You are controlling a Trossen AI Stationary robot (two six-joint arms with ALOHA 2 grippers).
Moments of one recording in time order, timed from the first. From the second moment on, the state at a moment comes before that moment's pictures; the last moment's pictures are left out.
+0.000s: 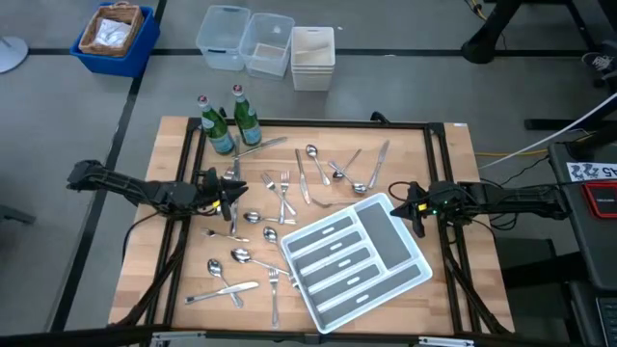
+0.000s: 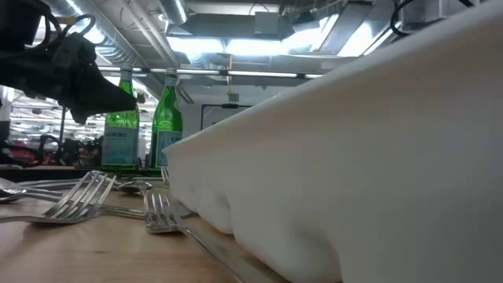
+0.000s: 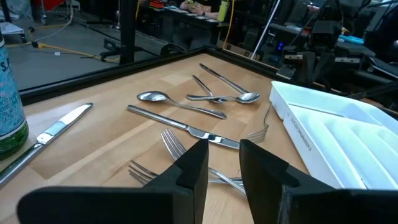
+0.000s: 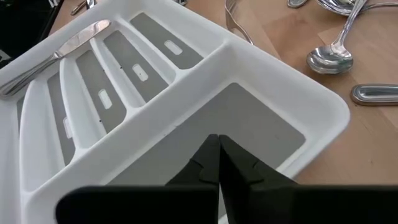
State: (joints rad) left arm -0.21 0.29 0.01 0.07 -0.66 -0.37; right arm 0.01 0.23 0.17 -0.51 -0.08 0.34
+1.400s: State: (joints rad) left arm -0.21 0.30 0.10 0.30 -0.53 -0.52; right arm 0.01 0.23 0.17 0.14 0.35 0.57
